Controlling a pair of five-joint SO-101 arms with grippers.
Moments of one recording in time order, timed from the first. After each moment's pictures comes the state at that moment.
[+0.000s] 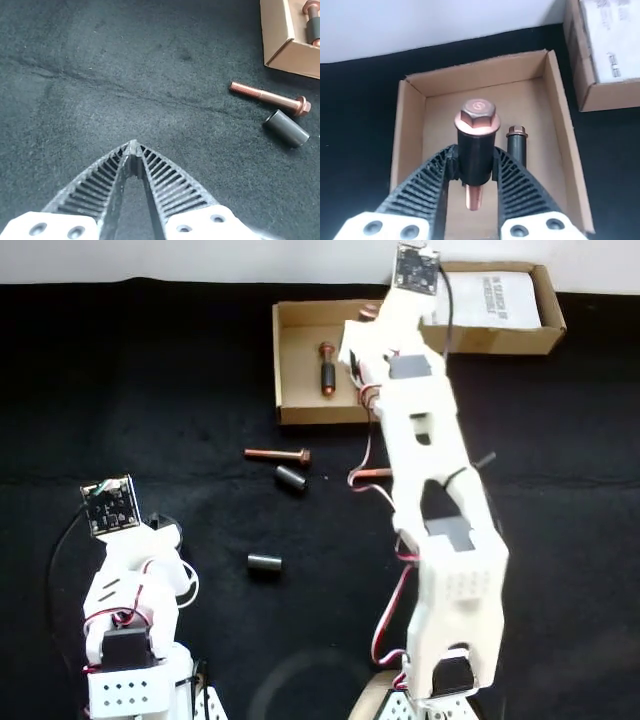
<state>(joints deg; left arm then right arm) -12.5 -103.0 96.0 50.2 12.7 -15.4 34.0 -29.8 39.4 -17.6</state>
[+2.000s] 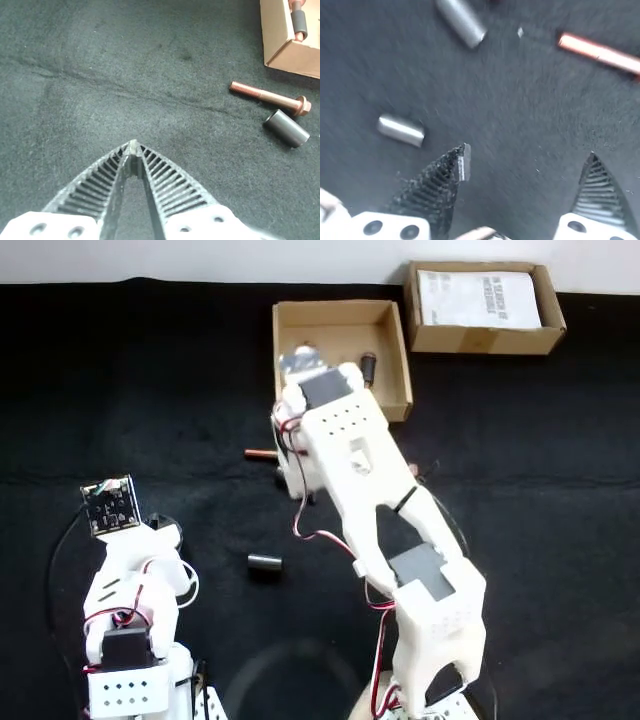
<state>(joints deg) -12.5 -103.0 96.0 50.2 12.7 -33.7 21.2 -22.1 100.4 -6.5</state>
